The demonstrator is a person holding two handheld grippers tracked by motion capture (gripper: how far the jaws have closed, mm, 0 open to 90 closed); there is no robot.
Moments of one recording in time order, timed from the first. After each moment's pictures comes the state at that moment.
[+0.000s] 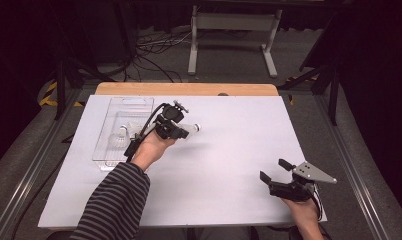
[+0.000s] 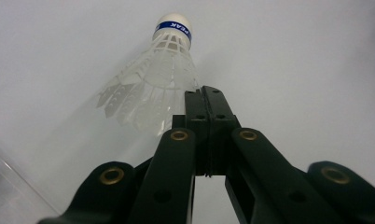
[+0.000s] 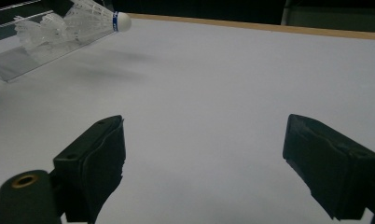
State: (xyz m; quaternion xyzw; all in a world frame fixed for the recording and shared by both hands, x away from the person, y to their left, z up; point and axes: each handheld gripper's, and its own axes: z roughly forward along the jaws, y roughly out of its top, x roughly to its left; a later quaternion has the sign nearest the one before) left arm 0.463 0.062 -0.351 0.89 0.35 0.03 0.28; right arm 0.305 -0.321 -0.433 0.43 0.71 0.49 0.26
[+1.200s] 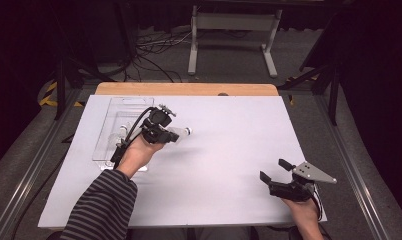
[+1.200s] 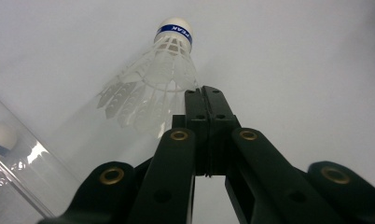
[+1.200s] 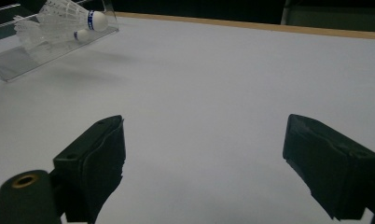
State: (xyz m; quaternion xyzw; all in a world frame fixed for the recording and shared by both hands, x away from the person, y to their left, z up) left arm 0.445 0.092 -0.348 0.89 0.36 0.03 0.29; right arm 0.305 -0.320 -0.433 0.43 0.71 0.49 0.26
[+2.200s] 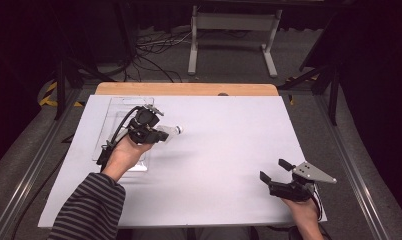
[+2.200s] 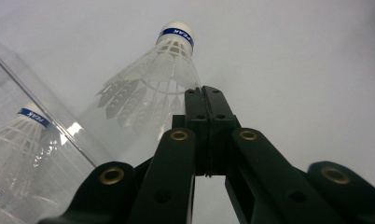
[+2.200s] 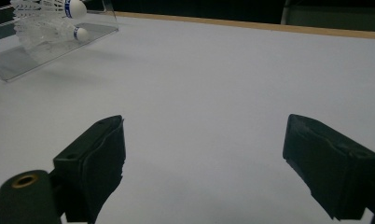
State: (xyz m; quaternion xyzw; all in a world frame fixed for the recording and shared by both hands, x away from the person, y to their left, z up) left arm 0.433 0.122 -0.335 0.88 0.36 0.05 0.30; right arm 0.305 -0.320 -0.433 0.43 0.71 0.49 0.26
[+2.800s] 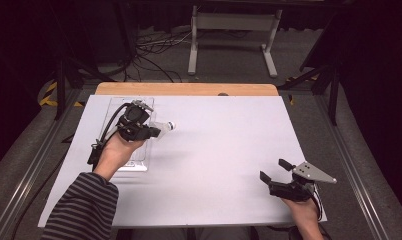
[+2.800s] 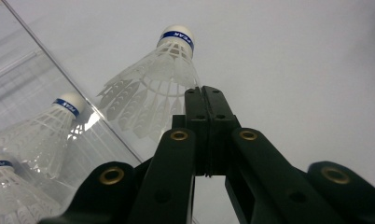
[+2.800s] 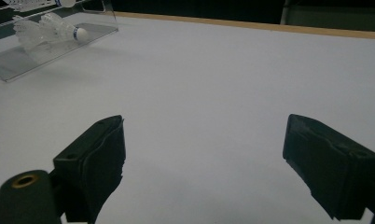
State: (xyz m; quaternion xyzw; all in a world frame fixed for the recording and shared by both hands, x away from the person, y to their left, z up) left arm 0.433 0.144 -0.324 0.86 0.38 0.06 0.32; right arm 0.305 -0.320 -0.433 0.43 0.71 0.49 0.26
